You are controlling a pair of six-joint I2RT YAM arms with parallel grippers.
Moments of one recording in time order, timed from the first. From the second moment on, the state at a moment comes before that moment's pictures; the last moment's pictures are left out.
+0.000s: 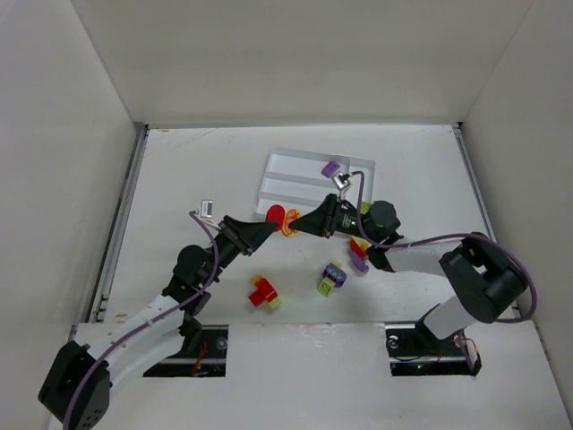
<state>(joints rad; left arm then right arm) -0.62 0.73 0.18 0.71 0.12 -1.19 0.64 1.52 0.57 1.16 -0.67 1.19</state>
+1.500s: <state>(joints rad) -0.40 0.70 0.18 0.38 0.03 -1.00 0.63 2.16 1.69 -0.19 0.03 0.50</state>
